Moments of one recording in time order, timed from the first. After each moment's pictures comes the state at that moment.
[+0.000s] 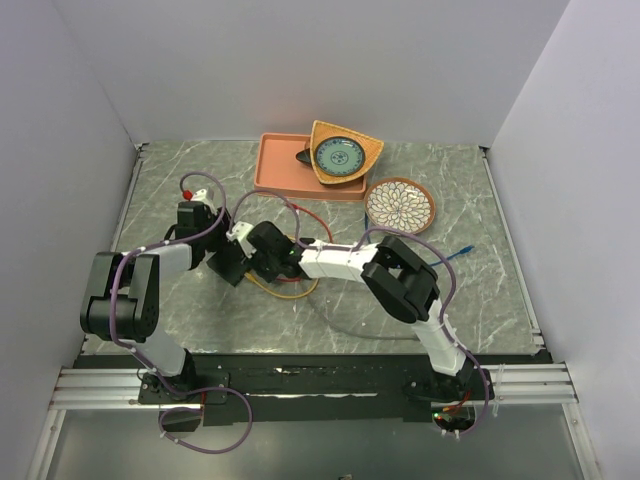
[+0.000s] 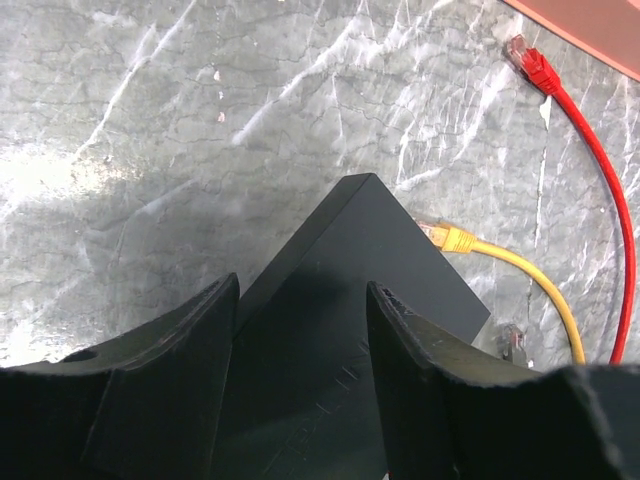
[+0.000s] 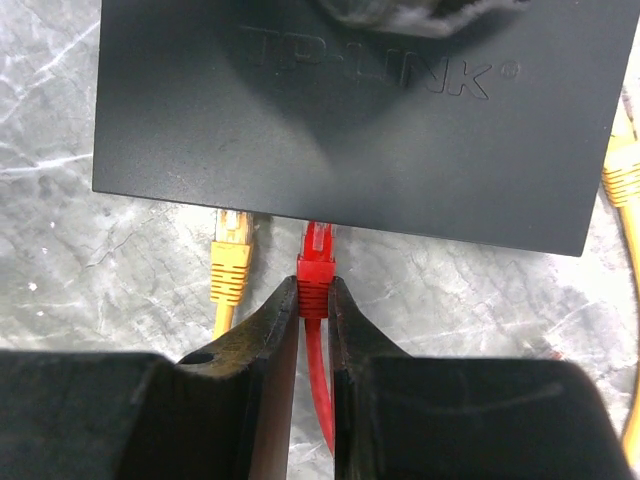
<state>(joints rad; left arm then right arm) -0.08 1.62 0.72 0.23 0.22 -0.44 0.99 2.17 1.53 -0.15 0.00 -0.04</state>
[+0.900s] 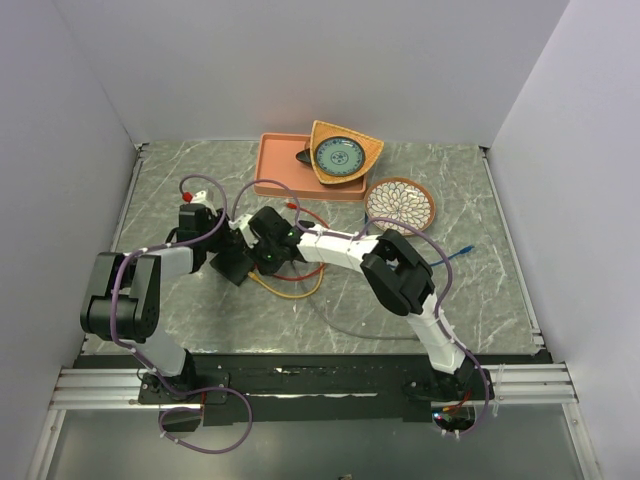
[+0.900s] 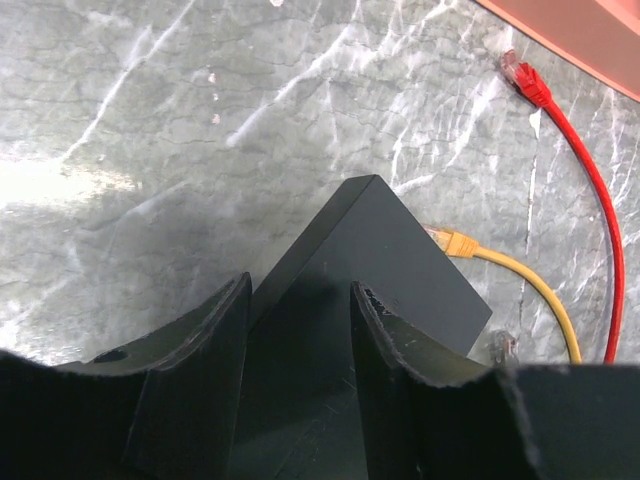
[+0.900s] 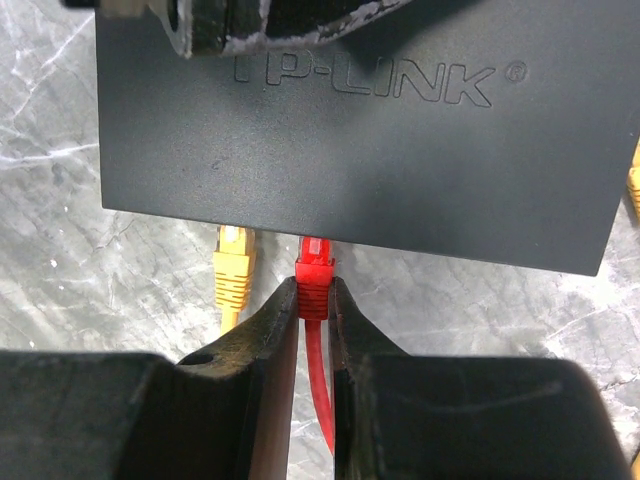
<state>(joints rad) -0.09 1.62 0.69 0.29 0.21 -0.48 0.93 2.24 1.70 -0.36 -0.16 -0.01</state>
